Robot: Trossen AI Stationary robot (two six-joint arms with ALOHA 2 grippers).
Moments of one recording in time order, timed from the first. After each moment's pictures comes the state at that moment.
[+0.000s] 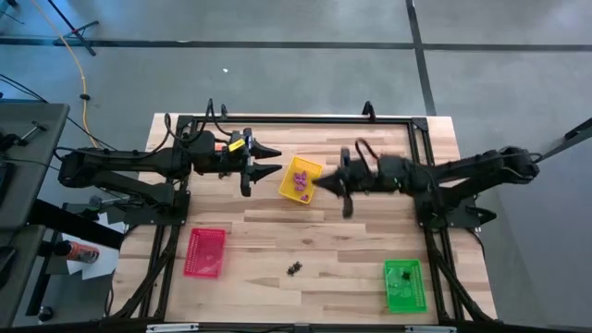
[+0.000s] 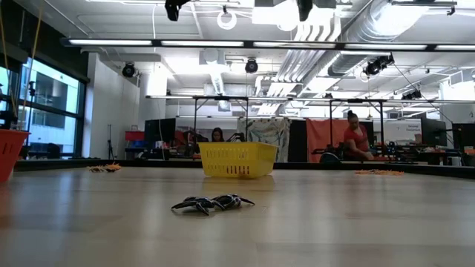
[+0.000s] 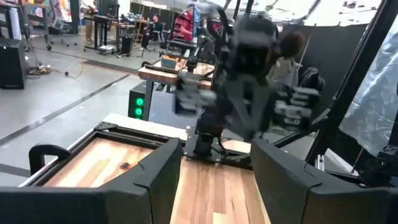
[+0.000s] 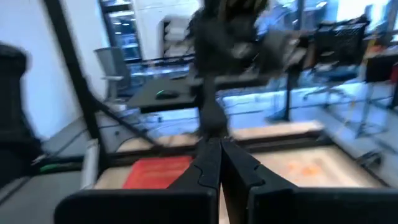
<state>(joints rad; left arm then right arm) 0.09 1.07 0.85 0.22 0.01 -0.18 0.06 1.24 0.85 0.41 0.06 0.09</state>
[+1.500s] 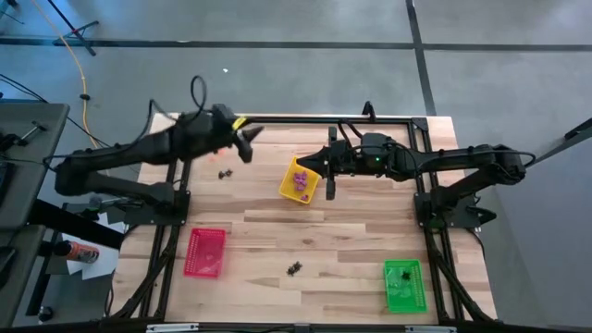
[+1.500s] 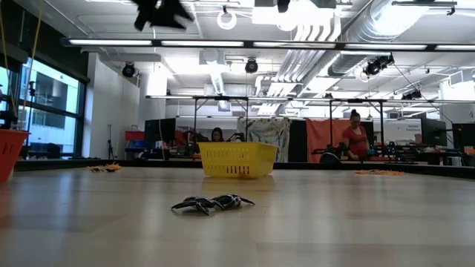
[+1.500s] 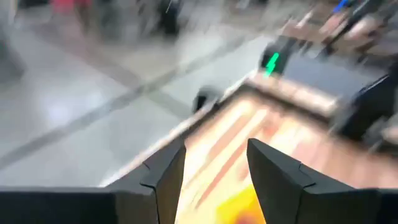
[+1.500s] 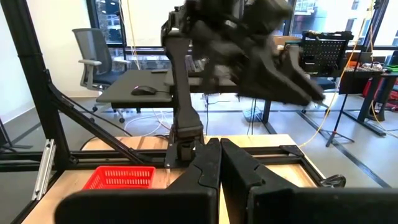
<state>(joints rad) 0.28 1.03 1.01 -0.32 -0.35 -0.19 -0.04 1.37 1.07 0.27 0.00 -0.03</state>
